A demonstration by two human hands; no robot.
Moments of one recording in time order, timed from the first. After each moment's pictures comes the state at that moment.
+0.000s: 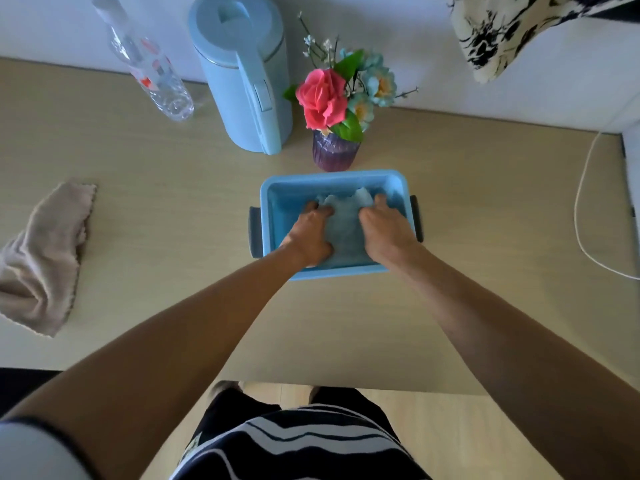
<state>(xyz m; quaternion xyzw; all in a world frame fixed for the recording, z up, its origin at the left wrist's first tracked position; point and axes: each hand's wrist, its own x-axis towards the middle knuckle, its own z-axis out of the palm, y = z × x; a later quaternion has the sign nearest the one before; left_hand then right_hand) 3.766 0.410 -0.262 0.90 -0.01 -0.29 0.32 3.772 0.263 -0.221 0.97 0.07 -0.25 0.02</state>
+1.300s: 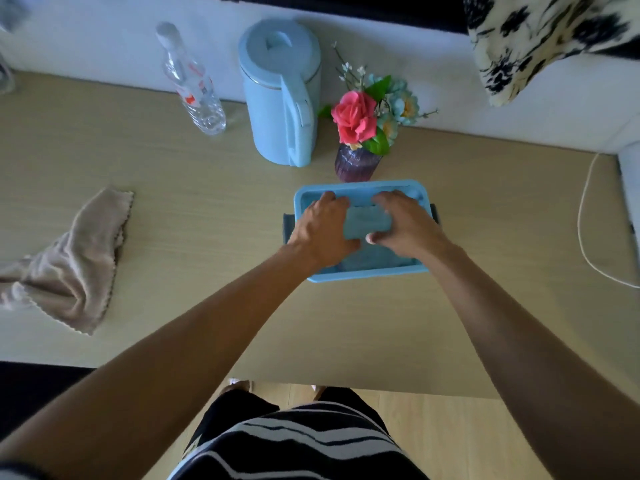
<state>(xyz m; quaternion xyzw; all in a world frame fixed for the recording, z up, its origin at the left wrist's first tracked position) 3.759 0.446 -0.194 0.95 -0.07 -0.16 0.27 3.779 0.272 -0.198 0.96 0.05 -0.20 -0.18</state>
